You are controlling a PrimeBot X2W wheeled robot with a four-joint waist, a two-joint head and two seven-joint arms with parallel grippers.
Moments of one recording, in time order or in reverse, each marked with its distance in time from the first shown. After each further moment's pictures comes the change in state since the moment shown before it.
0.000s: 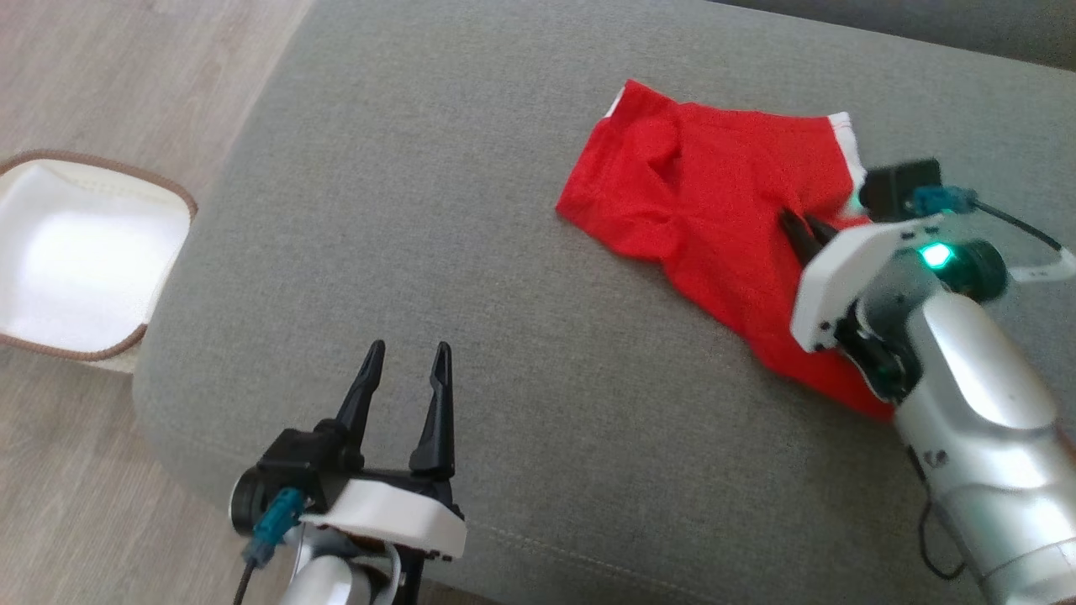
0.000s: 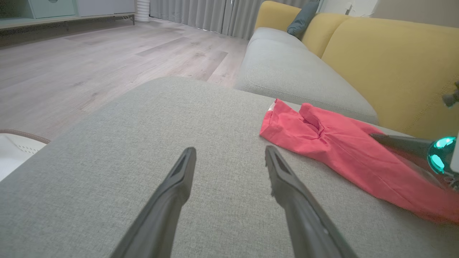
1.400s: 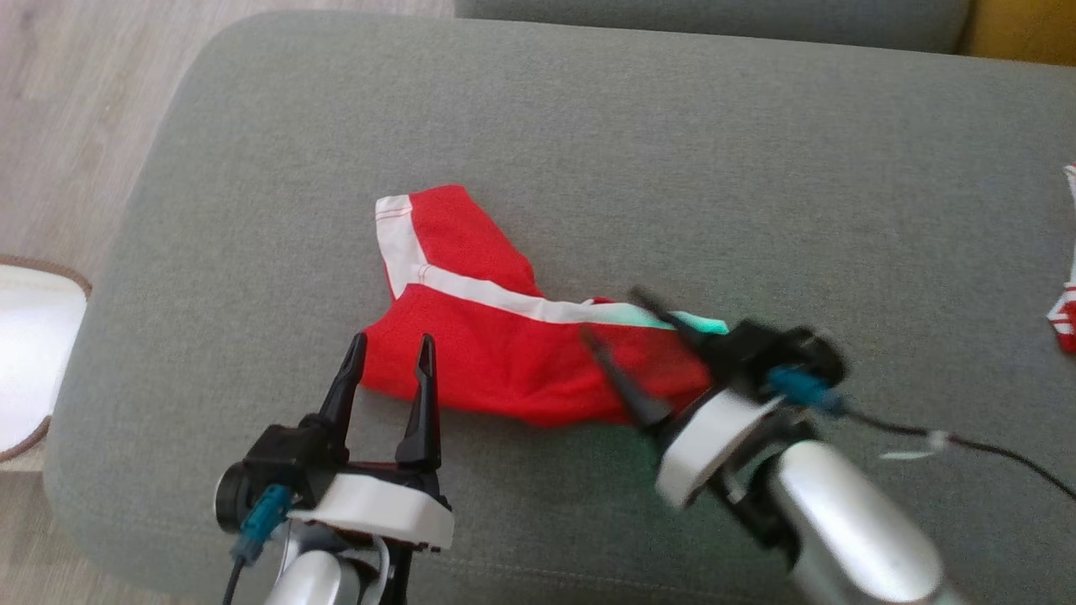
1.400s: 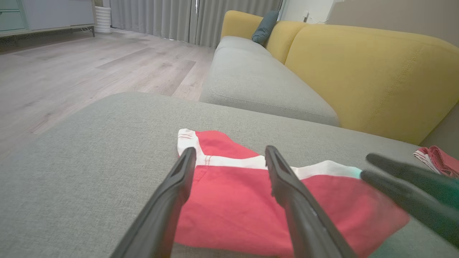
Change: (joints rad) left arm -0.002 -0.003 0.035 -0.007 0.026 0.000 0.000; right arm 0.302 0.097 0.261 -0.421 -0.133 0.000 -0.263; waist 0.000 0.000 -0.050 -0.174
